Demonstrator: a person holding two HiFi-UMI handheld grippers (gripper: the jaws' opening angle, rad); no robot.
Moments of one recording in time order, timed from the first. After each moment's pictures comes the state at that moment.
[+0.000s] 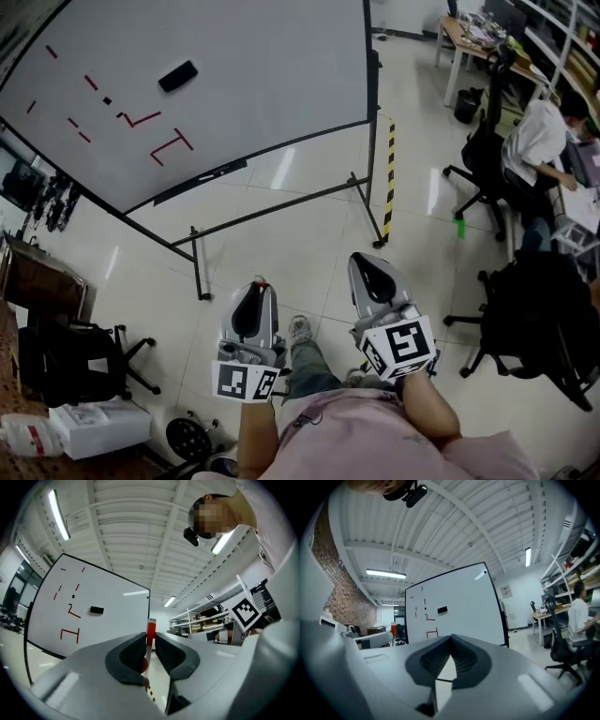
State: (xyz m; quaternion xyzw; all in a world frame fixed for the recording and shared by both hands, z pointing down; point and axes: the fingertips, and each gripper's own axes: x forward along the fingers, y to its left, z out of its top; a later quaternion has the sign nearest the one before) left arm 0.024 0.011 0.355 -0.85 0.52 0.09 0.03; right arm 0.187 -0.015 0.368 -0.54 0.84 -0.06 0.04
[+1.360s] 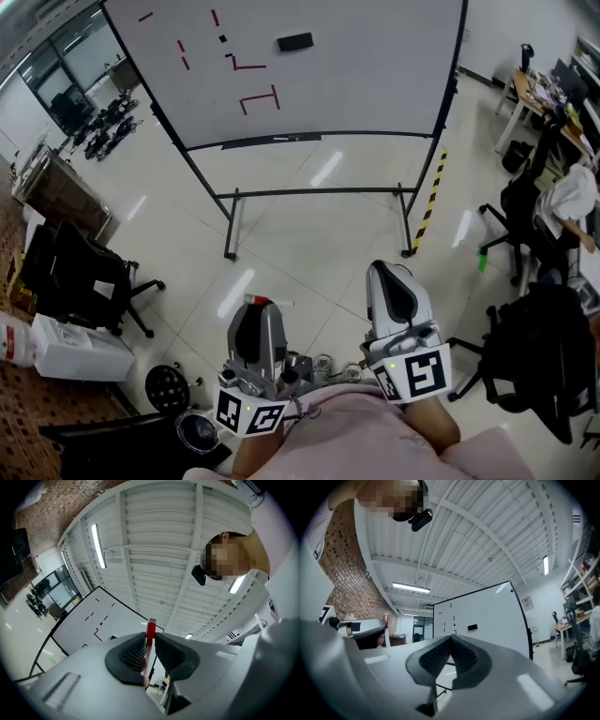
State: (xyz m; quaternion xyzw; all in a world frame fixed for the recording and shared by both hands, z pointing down) left arm -0.073 0.220 0.257 -0.75 0.58 0.30 0.02; right arm 0.081 0.139 0.276 -0.45 0.89 0.02 0.10
